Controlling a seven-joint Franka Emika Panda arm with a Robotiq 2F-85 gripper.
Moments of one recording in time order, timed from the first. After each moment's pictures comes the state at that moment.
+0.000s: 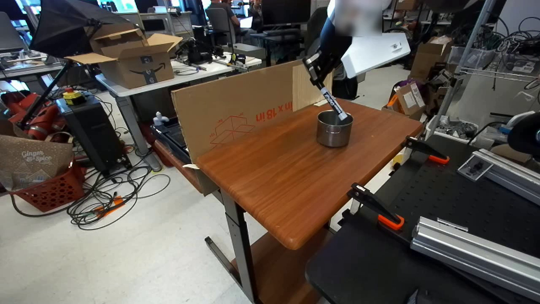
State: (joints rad) arm 0.22 0.14 -0.21 -2.40 -1.74 2.90 1.81
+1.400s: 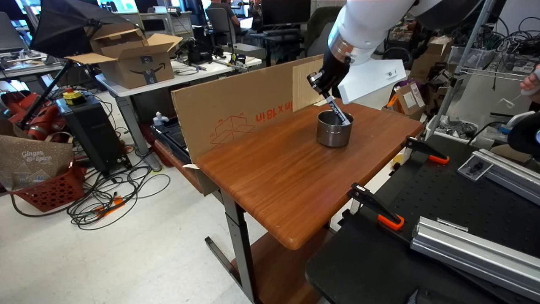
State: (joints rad) arm 0.22 0.23 -0.19 -2.37 -1.95 2.74 2.10
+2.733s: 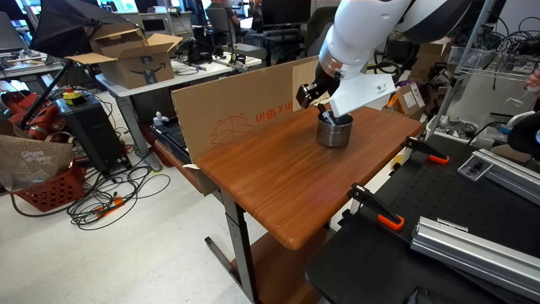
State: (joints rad) arm 0.22 0.32 -0.16 -2.32 -1.95 2.74 2.14
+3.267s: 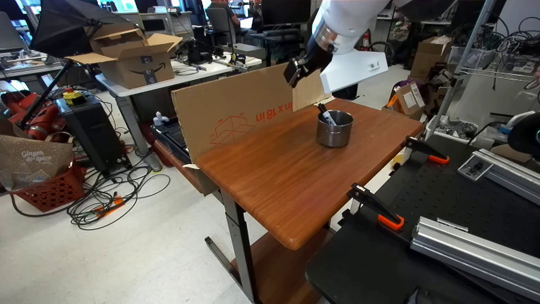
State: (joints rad) arm 0.22 0.23 -0.16 -2.30 -1.94 2.77 2.12
